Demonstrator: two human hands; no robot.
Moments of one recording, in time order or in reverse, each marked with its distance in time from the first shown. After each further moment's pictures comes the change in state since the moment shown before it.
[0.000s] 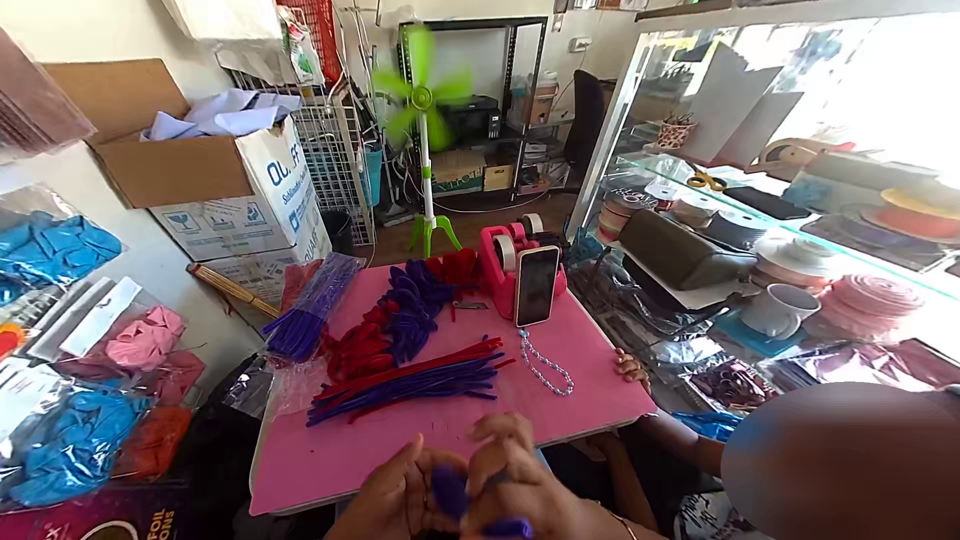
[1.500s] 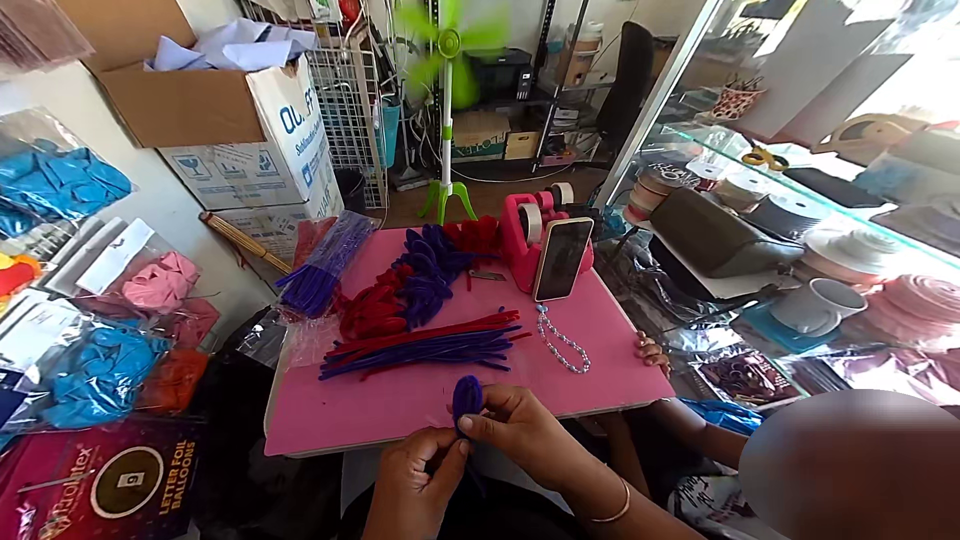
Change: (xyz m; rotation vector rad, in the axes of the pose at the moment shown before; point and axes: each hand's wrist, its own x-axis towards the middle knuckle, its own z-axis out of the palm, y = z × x) left_hand -0.005 -0.032 0.045 0.990 0.711 0.591; right_hand 0.007 0.022 0.007 0.713 0.002 0.872
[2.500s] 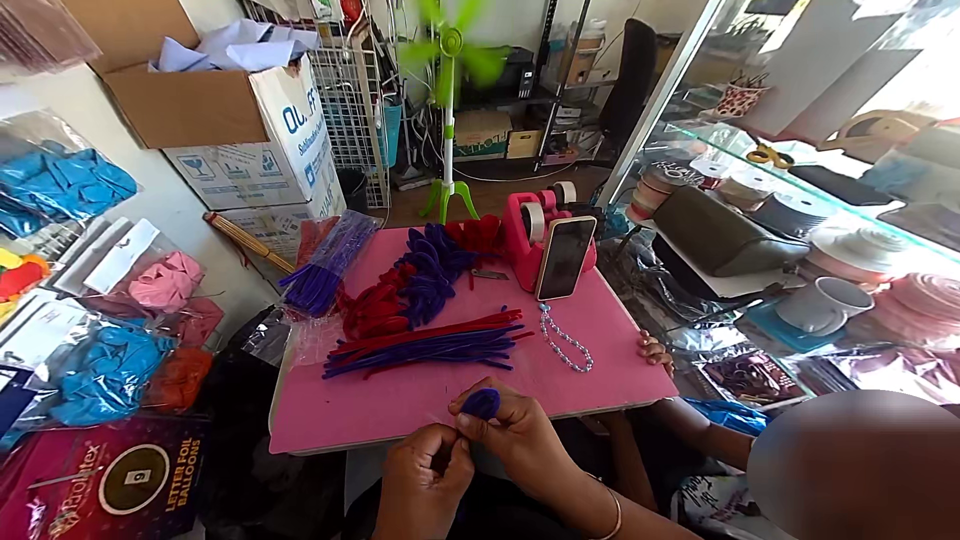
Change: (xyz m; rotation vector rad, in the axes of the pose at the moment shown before) left_hand -0.001 0.003 0.008 0.037 0.071 -0.035; right_hand -0.002 0.011 0.017 -0.247 0.197 -0.237
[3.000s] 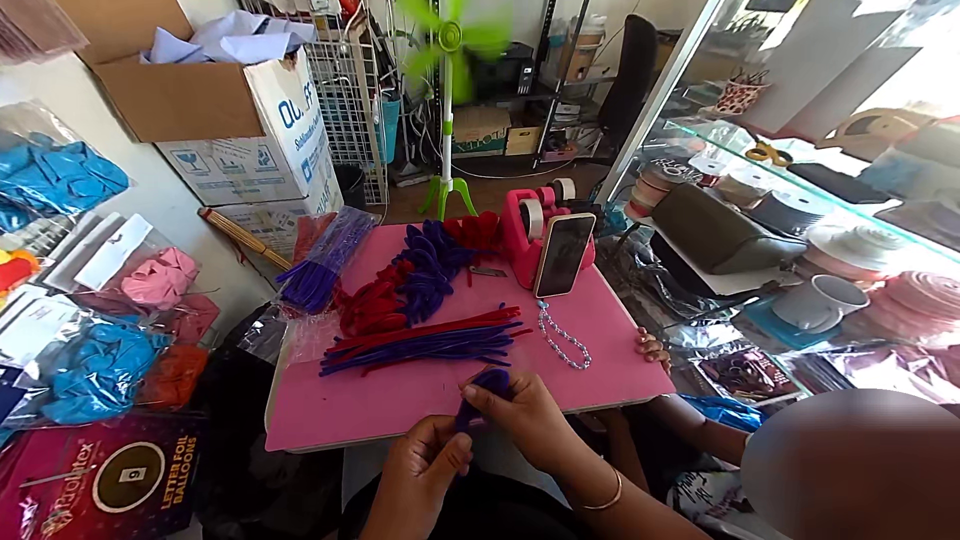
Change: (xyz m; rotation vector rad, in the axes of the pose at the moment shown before) left_hand 0.001 -0.004 -0.007 -0.351 -0.174 -0.224; right_hand 0.013 0.000 -0.015 0.148 -0.006 0.193
